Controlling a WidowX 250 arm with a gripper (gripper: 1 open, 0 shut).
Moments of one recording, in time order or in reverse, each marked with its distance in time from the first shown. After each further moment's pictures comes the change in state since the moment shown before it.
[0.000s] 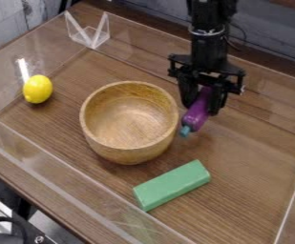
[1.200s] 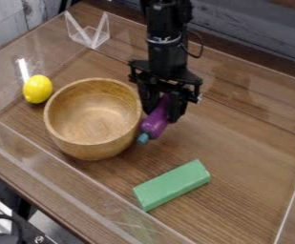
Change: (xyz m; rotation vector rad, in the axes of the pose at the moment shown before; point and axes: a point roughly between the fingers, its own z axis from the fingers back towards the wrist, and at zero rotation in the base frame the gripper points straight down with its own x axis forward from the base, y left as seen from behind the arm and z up) arm -0.039 0.044 0.001 0.039 -0.001 0.022
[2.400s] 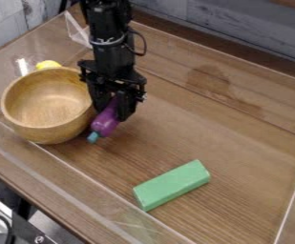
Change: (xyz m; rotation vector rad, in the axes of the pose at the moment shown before) arm -0.030 0.059 -0.002 0.026 -0.003 0.034
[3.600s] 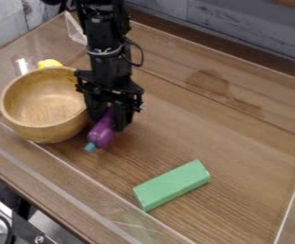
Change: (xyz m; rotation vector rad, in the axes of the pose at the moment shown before) arm -0.011 -0.003 -0.009 -0.011 0.038 0.029
